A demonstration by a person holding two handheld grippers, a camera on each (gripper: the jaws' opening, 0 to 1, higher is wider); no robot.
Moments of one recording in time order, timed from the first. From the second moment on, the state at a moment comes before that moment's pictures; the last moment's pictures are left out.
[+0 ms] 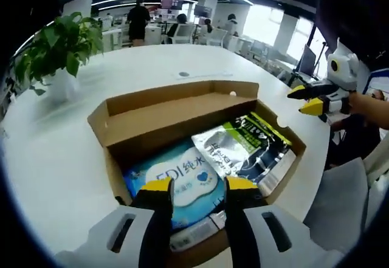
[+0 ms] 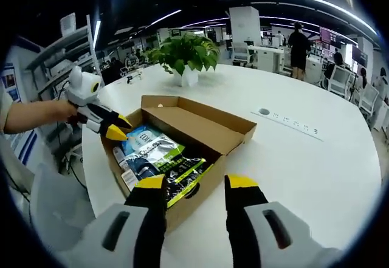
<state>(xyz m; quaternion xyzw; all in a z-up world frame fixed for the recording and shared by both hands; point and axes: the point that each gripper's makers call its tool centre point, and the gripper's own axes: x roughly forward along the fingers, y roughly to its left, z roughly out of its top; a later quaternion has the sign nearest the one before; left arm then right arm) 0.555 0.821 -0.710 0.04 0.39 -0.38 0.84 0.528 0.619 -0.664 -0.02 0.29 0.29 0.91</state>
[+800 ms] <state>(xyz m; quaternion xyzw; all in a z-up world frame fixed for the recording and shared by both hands) 0.536 0.782 -0.736 -0.03 0.44 -0.41 0.80 0.505 0.622 -0.662 -0.06 0.28 0.32 0.91</state>
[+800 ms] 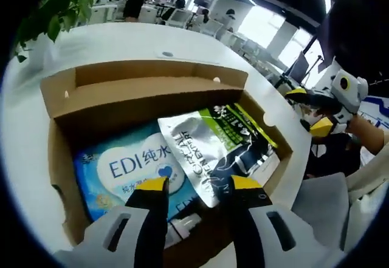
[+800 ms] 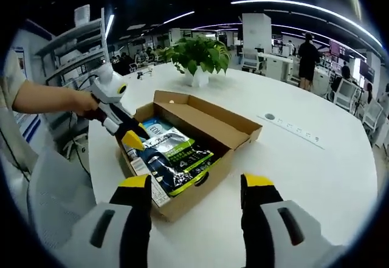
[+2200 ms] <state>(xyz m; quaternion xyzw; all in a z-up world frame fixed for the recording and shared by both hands) 0.548 0.762 -0.689 -0.10 0.43 -0.43 0.79 0.502 0.675 -0.683 -0.10 0.27 0.36 0.89</state>
